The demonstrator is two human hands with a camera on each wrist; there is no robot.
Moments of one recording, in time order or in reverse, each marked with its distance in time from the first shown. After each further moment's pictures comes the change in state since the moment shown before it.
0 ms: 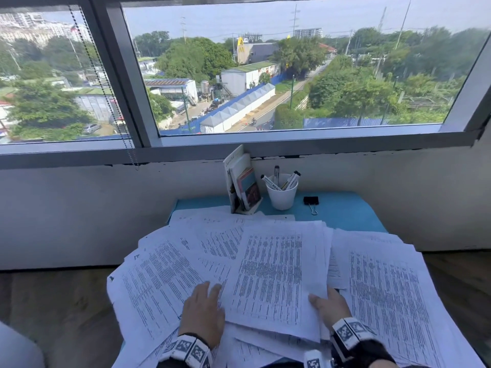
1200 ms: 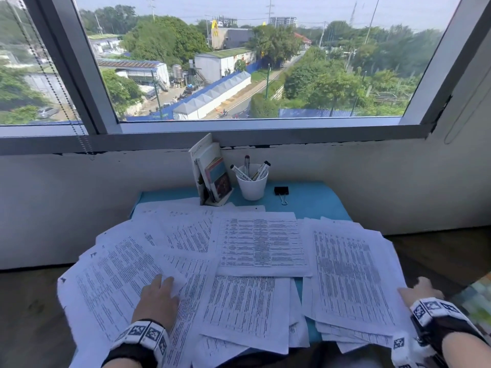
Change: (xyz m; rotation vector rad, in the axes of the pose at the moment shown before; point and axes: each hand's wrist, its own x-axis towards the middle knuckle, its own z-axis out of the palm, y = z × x) left_hand 0.028 -0.013 -0.002 -0.005 -0.049 -0.175; right_hand 0.036 0.037 -0.225 -0.491 0.556 0.356
